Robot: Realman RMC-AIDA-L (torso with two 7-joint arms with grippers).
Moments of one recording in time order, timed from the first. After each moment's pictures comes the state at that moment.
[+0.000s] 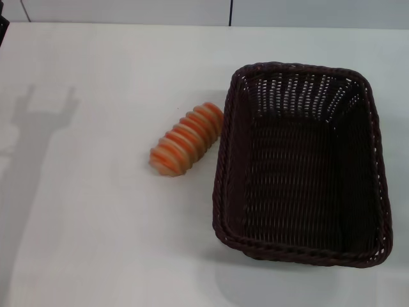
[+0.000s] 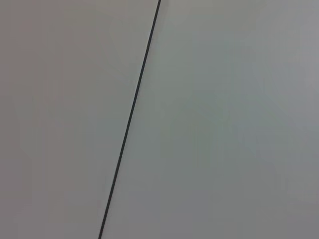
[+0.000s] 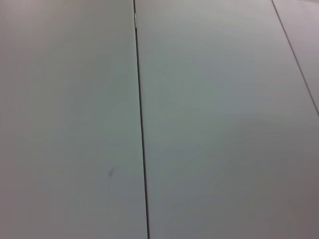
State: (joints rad) left arm -0.08 -2.07 -1.38 -0.68 2.87 1.16 -0.33; right arm 0.22 2.08 -1.82 -0.58 0.77 -1.38 -0.15
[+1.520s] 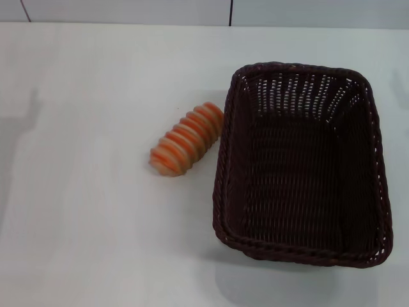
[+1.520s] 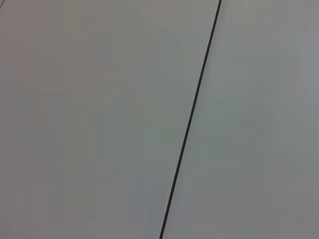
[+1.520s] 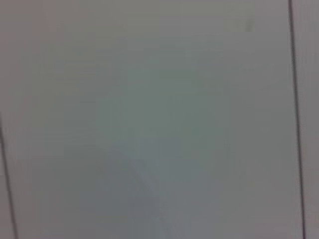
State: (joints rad) left arm -0.03 -2.06 -1.45 -0.72 2.84 1.13 -0.36; right arm -0.18 2.08 -1.64 -1.78 0.72 0.16 -0.39
